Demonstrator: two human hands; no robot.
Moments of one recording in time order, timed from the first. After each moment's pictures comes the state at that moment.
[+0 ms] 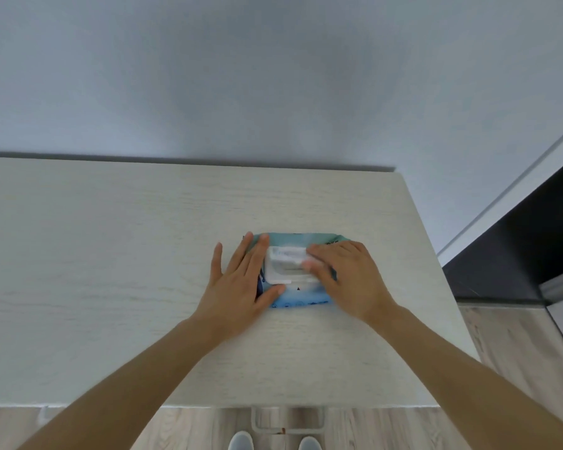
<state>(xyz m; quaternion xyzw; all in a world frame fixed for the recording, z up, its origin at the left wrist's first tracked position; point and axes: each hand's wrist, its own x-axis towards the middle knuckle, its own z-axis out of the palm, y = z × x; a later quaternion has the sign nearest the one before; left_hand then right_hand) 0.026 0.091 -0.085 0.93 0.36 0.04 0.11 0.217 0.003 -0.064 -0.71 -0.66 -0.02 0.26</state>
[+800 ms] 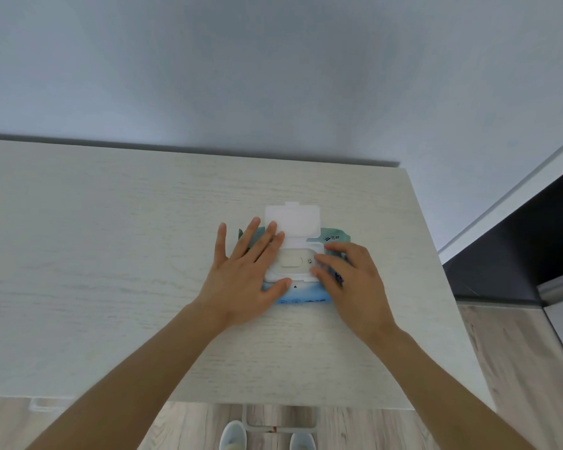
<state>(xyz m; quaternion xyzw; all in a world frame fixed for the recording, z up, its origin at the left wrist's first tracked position) 0.042 0.095 -0.082 0.94 0.35 0.02 0.01 0.207 -0.017 -0.073 -0.75 -0.57 0.02 0.33</state>
